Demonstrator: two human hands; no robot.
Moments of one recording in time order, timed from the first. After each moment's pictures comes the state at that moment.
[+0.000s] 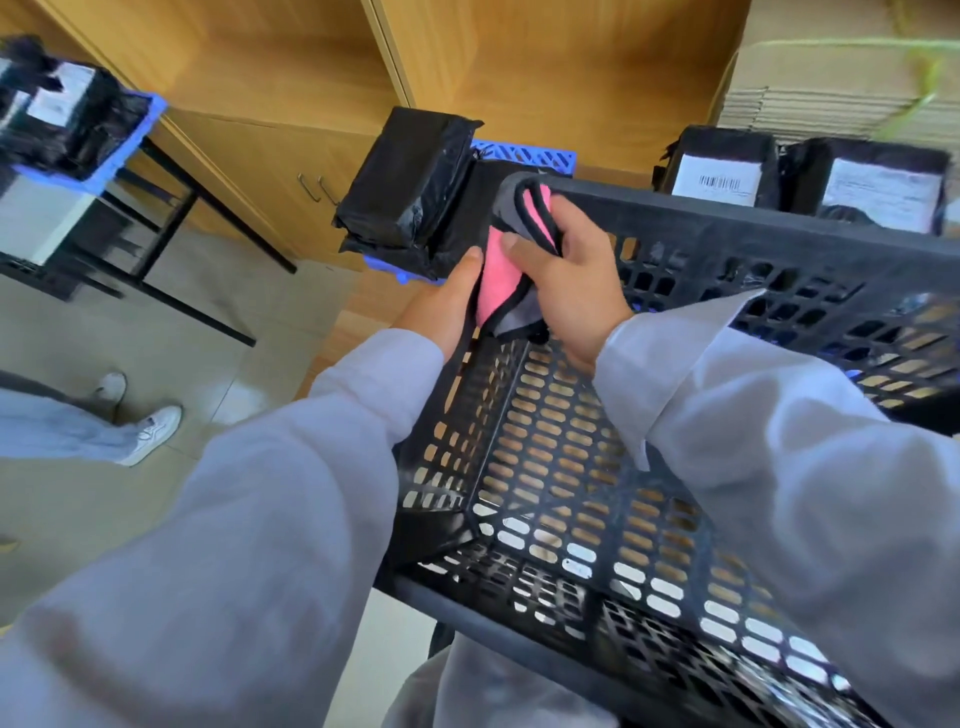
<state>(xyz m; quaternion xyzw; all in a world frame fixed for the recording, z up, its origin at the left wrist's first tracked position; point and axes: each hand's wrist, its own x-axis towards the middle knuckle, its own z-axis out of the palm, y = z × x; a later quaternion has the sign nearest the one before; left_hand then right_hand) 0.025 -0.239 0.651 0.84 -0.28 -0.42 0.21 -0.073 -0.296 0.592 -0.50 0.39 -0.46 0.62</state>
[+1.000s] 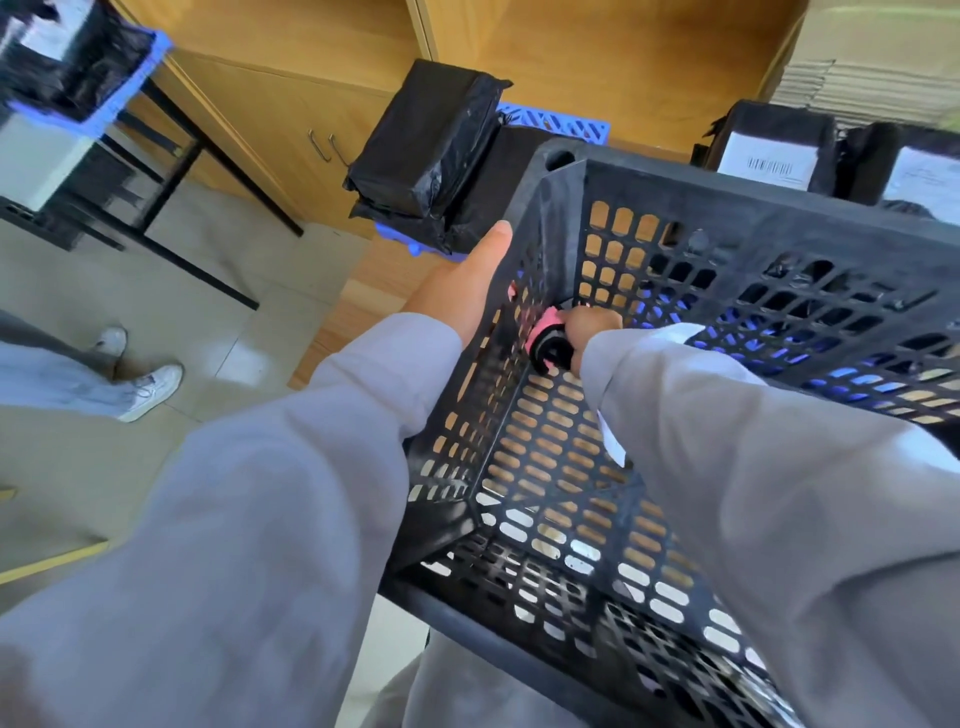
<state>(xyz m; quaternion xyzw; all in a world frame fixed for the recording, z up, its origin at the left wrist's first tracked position) 0.032 -0.243 0.641 0.83 -0.23 -0.45 0.22 -0.063 -0.326 0.463 -0.33 0.67 -0.17 0.64</state>
